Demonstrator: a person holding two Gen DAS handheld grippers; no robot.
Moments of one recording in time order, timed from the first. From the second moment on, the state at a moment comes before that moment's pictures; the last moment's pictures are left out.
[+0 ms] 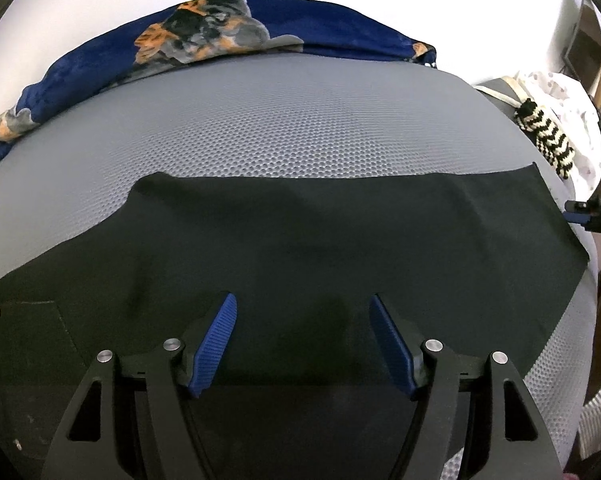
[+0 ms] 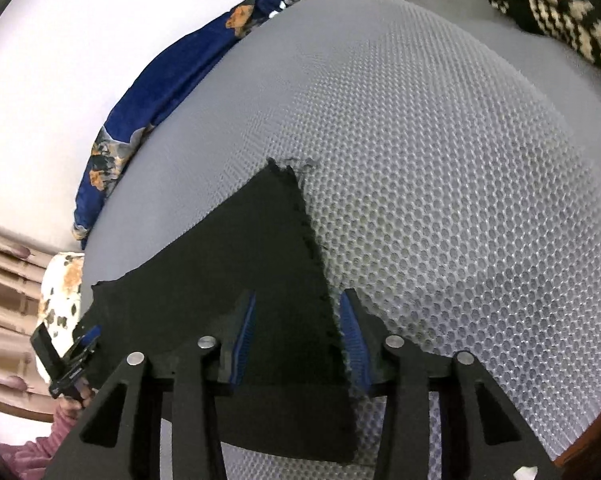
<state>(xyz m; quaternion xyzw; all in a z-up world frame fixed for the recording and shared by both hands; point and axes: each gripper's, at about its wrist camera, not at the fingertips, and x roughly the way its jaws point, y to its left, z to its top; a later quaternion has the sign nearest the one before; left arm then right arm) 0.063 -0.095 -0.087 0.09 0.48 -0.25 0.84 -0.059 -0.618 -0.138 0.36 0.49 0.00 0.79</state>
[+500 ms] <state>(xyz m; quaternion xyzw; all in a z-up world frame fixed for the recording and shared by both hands) 0.063 -0.105 -0.099 0.11 0.49 -0.23 0.83 -0.068 -0.631 -0.153 0.42 0.46 0.11 0.78</state>
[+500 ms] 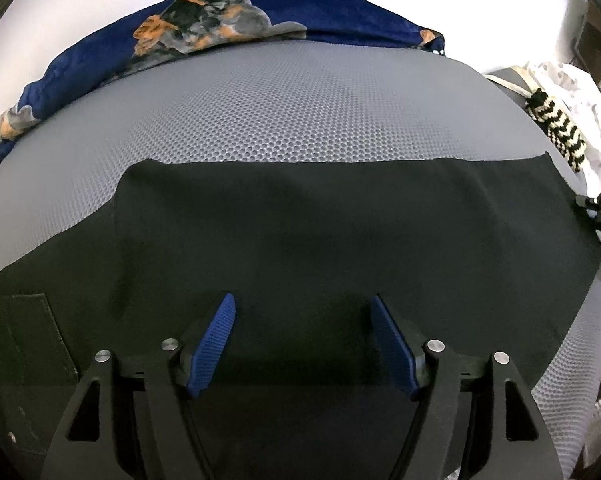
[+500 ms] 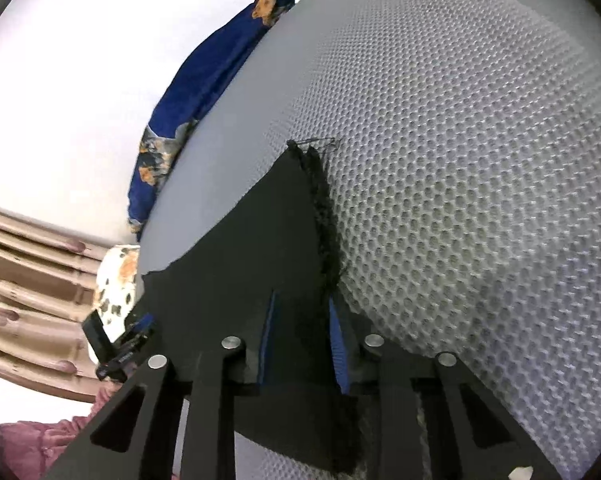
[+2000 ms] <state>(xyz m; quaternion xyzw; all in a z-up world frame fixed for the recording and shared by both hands) 0.060 -0.086 -0.094 0.08 0.49 -0.20 0.84 0.007 -0.440 -0.053 0.34 0.47 0.04 0.82</state>
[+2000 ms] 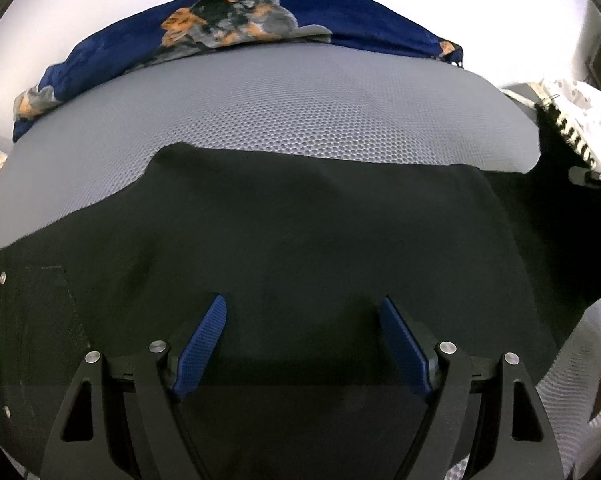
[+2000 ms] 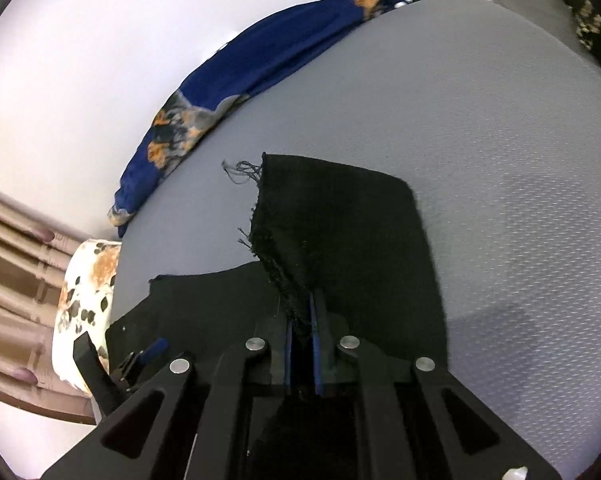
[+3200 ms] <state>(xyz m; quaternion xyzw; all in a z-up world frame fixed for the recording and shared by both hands) 0.056 0.059 -0.039 -0.06 0.47 -0.20 0.86 0.100 -0.181 -0.100 0.26 0.57 0.21 0.75</state>
